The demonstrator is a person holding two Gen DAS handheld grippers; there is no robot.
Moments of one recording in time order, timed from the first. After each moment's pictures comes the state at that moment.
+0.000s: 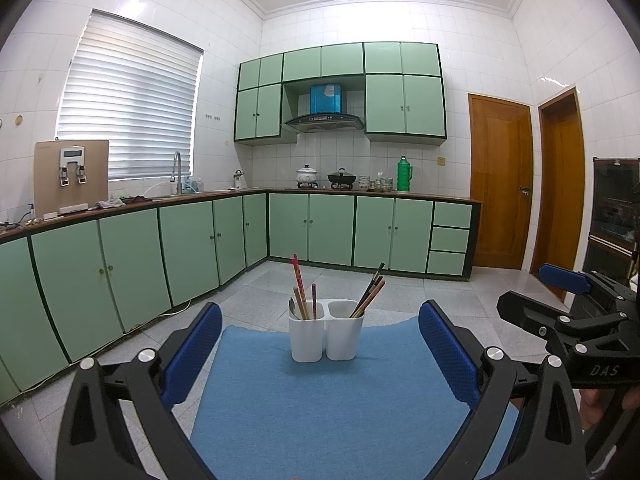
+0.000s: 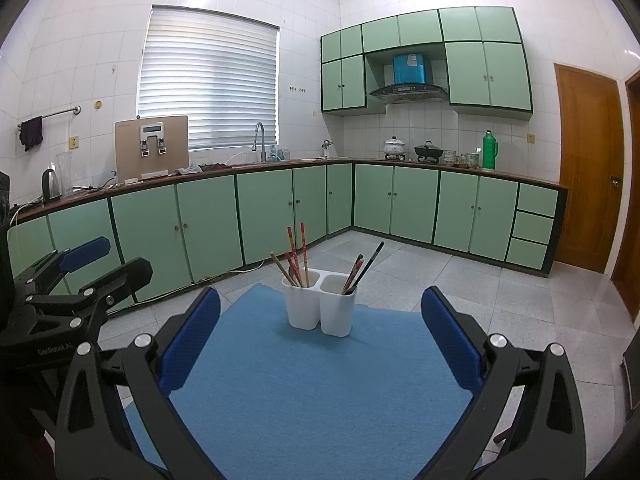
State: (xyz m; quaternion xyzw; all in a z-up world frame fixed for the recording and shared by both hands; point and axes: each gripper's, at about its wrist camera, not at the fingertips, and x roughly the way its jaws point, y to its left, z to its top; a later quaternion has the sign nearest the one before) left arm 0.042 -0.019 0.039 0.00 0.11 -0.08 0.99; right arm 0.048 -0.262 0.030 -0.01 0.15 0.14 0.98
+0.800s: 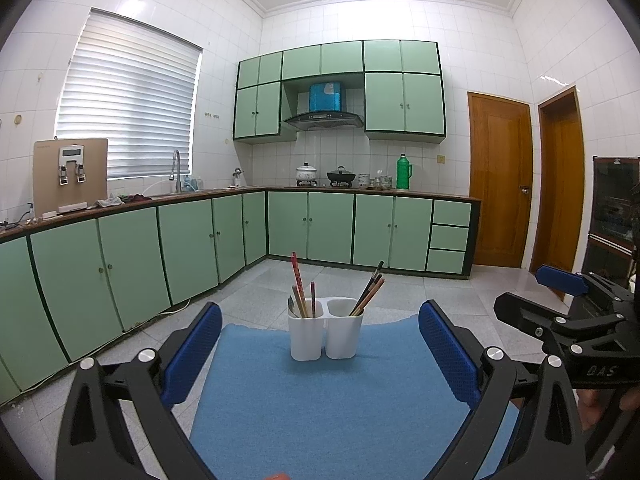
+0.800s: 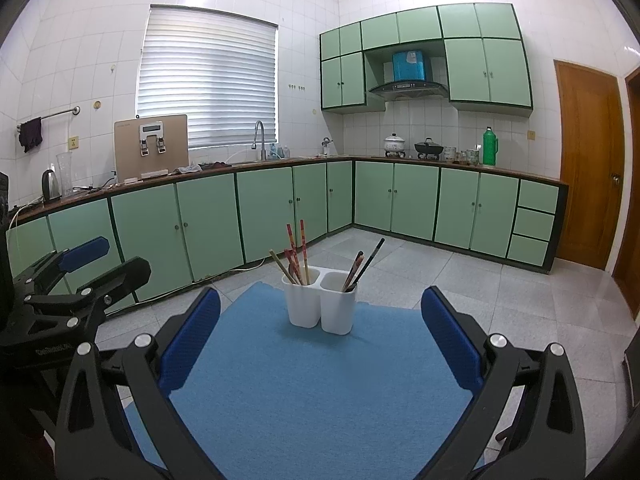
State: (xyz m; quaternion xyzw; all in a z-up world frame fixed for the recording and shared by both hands) left arm 0.041 -0.018 0.038 0.00 0.11 -0.08 0.99; right arm 0.048 -0.255 0.026 -0.01 0.16 0.14 0.98
